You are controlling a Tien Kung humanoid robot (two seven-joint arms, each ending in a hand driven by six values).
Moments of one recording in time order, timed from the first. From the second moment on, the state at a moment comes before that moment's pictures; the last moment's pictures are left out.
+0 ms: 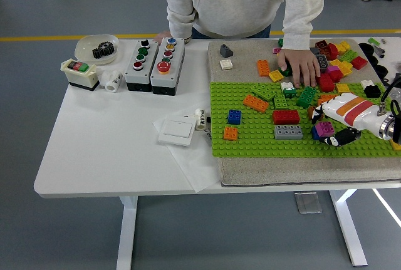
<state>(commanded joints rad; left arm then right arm) -0.11 0.10 -0.74 -0.23 0.50 0.21 0.20 0.77 -0.55 0.56 0.84 -2.07 -0.16 0.40</state>
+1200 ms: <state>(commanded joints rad) -0.11 0.10 -0.73 -0.23 0.50 0.21 0.20 0.68 -0.64 0.74 1.05 -2.01 -0.07 0.41</state>
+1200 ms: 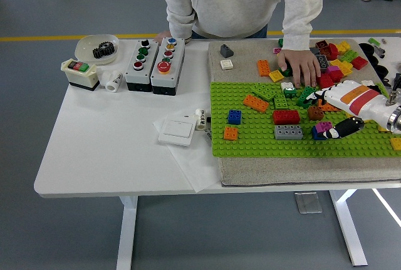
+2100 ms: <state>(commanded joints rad) -0.09 0.10 -0.78 -0.22 0.56 0.20 0.21 0.38 -0.75 1.00 1.31 -1.78 0.10 0.36</state>
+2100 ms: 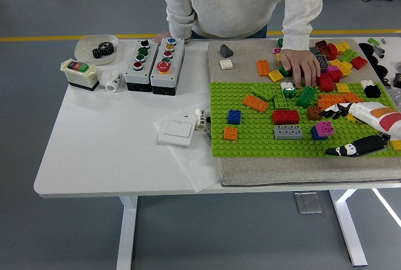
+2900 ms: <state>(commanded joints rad) -0.10 0.10 -0.76 -0.23 0.54 0.20 0.21 0.43 -0.70 0.95 1.17 -1.89 0.04 0.41</state>
